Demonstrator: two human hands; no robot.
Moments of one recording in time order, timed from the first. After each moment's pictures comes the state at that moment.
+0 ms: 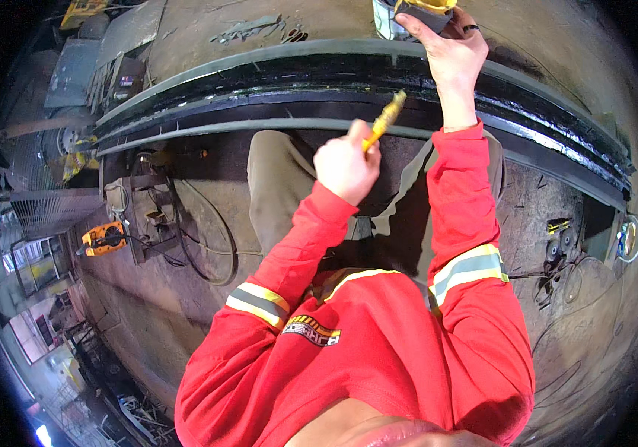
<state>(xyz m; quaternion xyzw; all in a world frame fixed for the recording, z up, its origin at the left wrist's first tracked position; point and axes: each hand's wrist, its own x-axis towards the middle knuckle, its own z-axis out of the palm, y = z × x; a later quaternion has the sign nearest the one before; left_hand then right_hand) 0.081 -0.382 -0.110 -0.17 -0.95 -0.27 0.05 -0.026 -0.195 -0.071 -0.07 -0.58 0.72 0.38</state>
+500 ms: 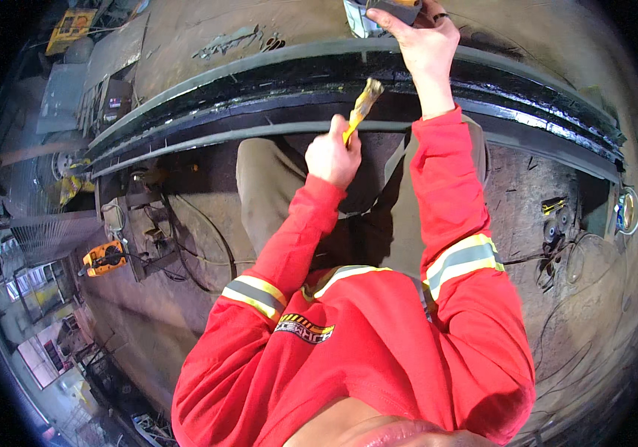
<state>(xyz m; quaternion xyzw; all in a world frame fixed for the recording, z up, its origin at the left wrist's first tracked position) 0.072 -0.373 -0.154 -0.15 -0.94 -0.28 0.06 -0.020 -0.181 -0.072 -0.05 -0.56 0.74 0.36</state>
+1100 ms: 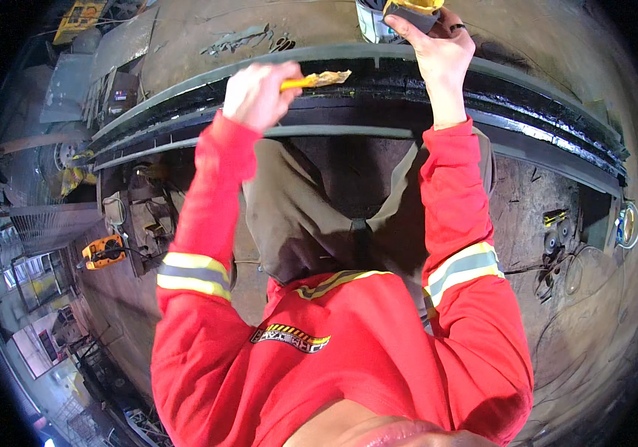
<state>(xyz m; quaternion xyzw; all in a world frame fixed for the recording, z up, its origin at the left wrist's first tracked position) -0.049 -0.439 -0.037 -0.40 -0.91 -0.10 0.03 -0.020 -0.179 -0.071 -0.07 -0.58 0.74 0.34</state>
